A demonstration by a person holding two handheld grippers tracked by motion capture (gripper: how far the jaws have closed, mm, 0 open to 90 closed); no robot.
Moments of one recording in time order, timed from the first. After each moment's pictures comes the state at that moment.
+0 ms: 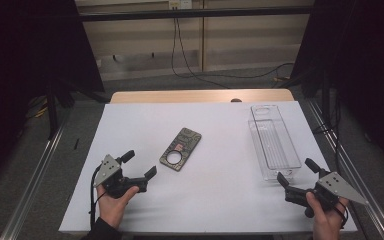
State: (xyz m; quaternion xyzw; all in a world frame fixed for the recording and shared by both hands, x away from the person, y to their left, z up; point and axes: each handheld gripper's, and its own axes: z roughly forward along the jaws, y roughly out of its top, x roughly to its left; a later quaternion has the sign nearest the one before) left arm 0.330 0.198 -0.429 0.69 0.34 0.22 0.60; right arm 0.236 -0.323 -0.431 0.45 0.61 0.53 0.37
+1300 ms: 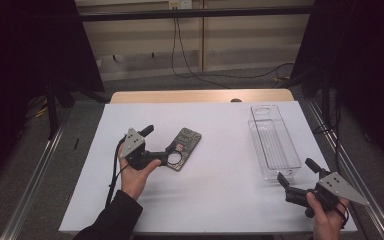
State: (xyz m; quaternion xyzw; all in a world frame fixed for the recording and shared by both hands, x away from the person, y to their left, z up) left arm 0.390 0.142 -0.405 0.69 0.30 0.23 0.61; right arm 0.235 -0.324 -0.431 0.44 0.61 0.54 0.38
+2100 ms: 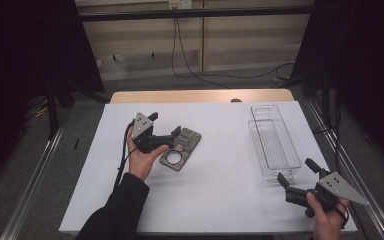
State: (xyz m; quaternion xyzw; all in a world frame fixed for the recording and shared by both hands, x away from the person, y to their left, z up) left arm 0.434 0.123 -0.400 0.70 0.32 0.25 0.59; right arm 0.235 -0.324 -0.431 0.44 0.61 0.53 0.38
